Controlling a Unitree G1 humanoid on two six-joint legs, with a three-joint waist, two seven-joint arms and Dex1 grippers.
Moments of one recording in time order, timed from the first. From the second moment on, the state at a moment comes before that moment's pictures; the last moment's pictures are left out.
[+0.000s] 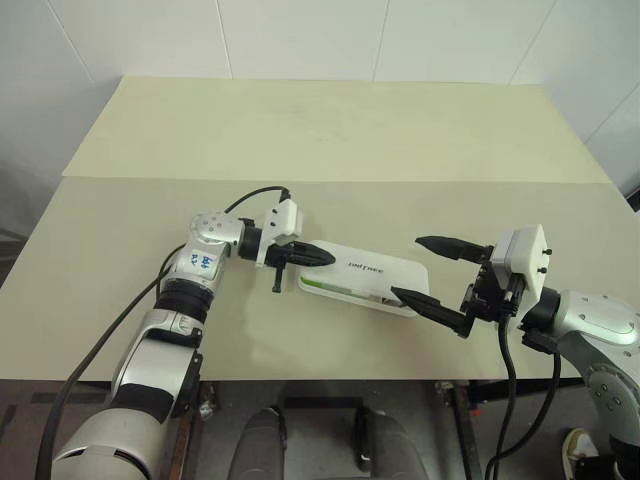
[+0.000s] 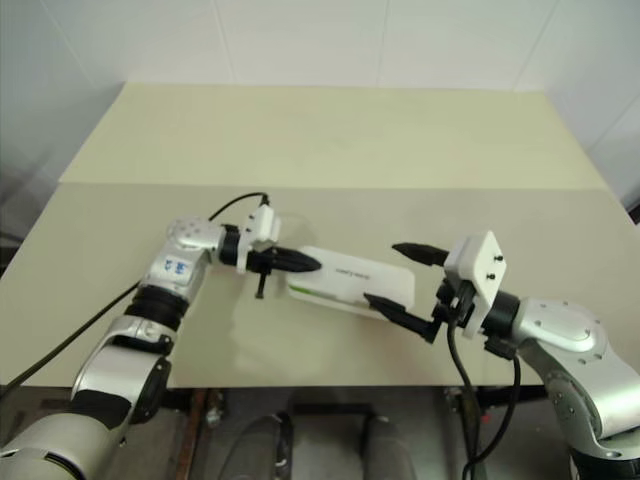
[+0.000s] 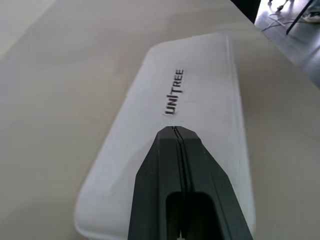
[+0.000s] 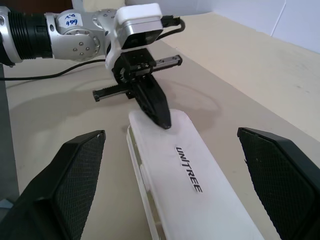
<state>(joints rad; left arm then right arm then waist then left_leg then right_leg) -0.93 0.35 -0.15 0.72 -0.10 -0.09 -1.32 -0.10 -0.73 -0.20 -0.62 0.67 0.52 0.77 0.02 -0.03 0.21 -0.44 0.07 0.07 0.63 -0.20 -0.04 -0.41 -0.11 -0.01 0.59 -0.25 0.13</state>
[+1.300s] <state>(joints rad) -0.97 0.37 -0.33 0.63 0.01 -0.05 -1.33 -0.11 -0.69 -0.17 -0.63 0.65 0.50 0.71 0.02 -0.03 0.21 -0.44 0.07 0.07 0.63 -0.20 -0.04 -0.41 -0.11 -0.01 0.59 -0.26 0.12</state>
